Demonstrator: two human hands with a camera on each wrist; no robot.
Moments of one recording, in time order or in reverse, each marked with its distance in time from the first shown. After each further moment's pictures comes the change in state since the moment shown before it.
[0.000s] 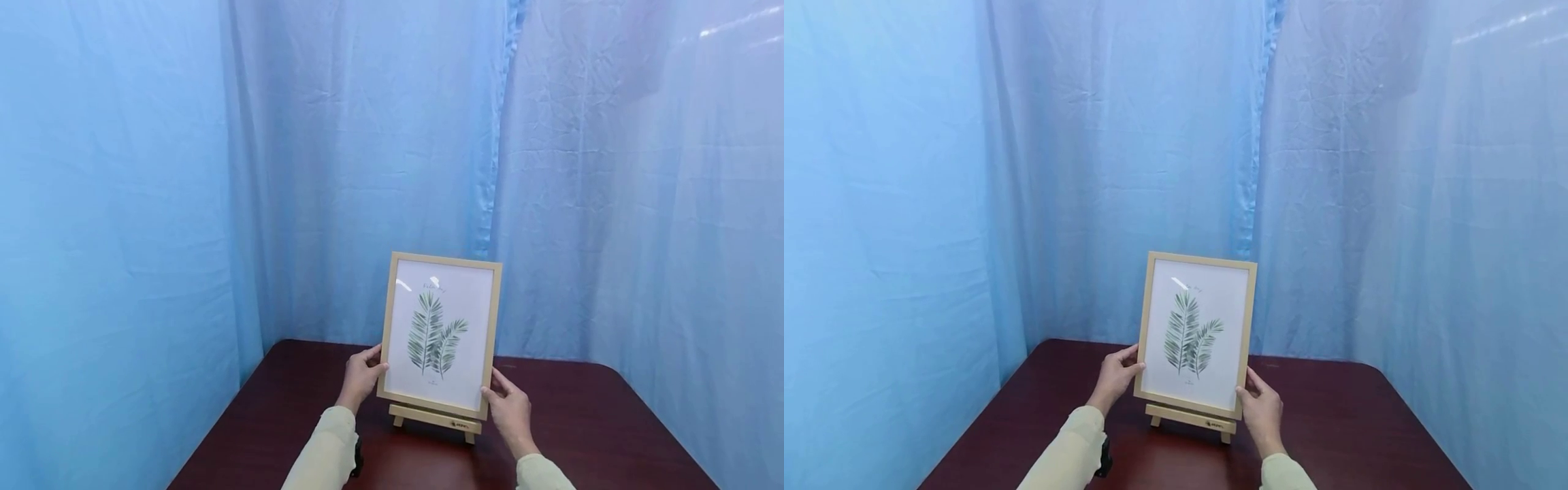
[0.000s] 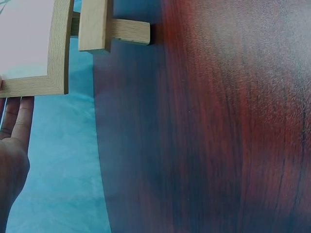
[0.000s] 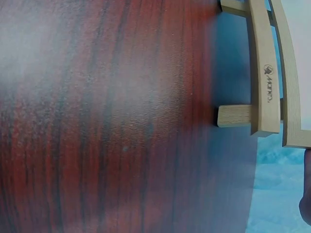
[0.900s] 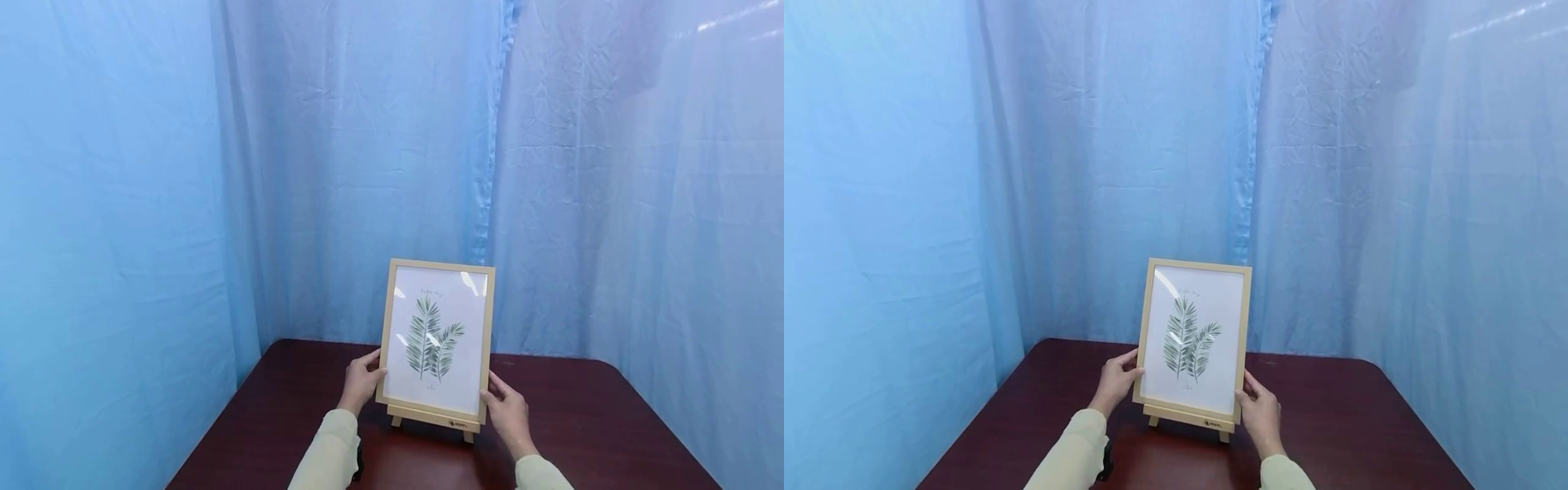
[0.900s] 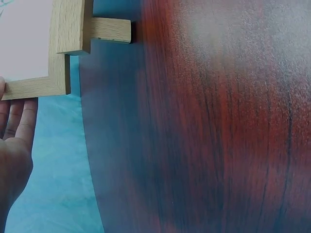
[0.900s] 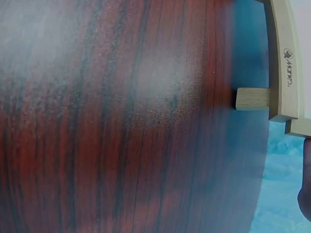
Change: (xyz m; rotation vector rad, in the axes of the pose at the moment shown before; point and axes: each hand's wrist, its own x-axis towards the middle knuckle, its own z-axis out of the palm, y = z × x) left_hand -0.005 -0.011 0.011 0.026 -0.008 -0.042; right_hand 0.001 0.014 -0.002 -0.063 -0.059 0.012
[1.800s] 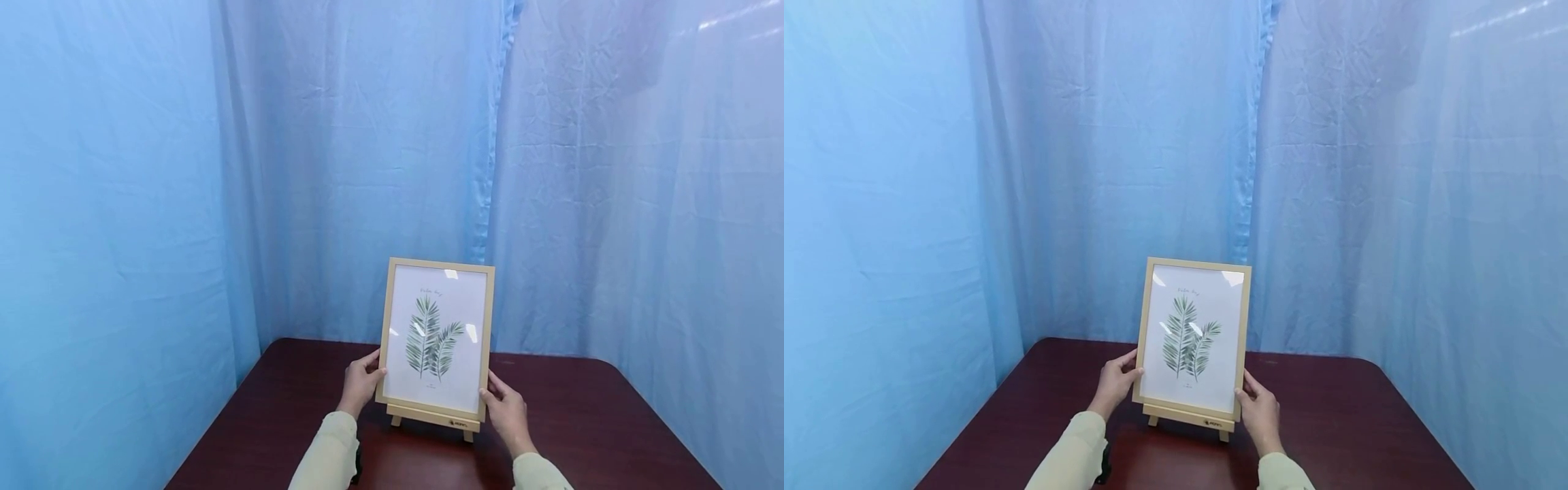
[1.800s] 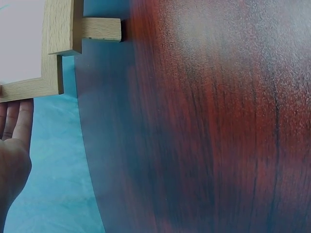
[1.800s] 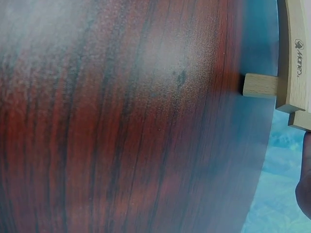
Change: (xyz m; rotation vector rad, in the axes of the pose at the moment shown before) left_hand -0.004 0.000 0.001 -0.025 0.004 -0.069; right_hand 0.003 0.007 0.001 -0.002 -0.055 0.018
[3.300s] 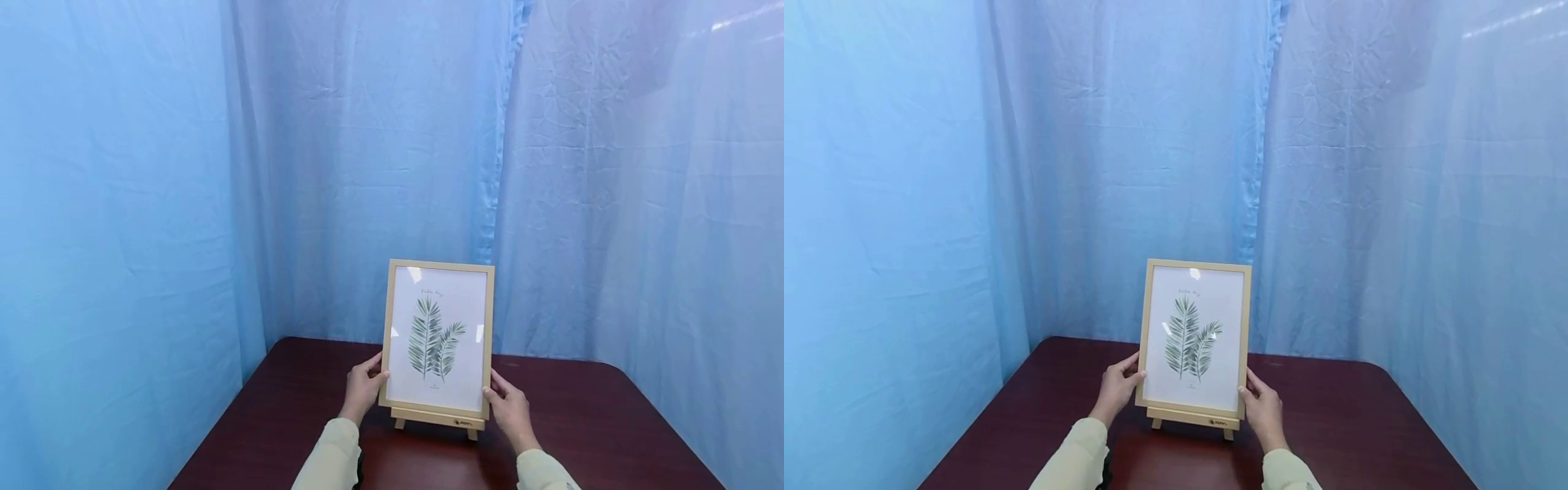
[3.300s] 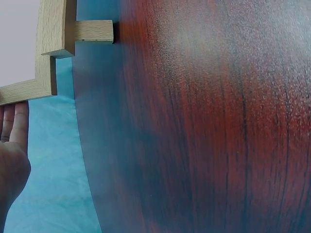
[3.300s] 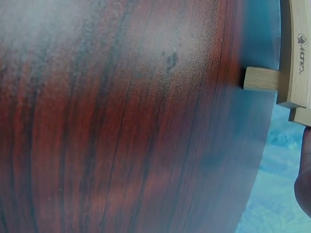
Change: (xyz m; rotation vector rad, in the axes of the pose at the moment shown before) left_hand -0.012 0.001 -0.007 -0.002 0.025 -0.007; right_hand 0.010 -0.001 0.003 -0.013 -0.043 -0.031
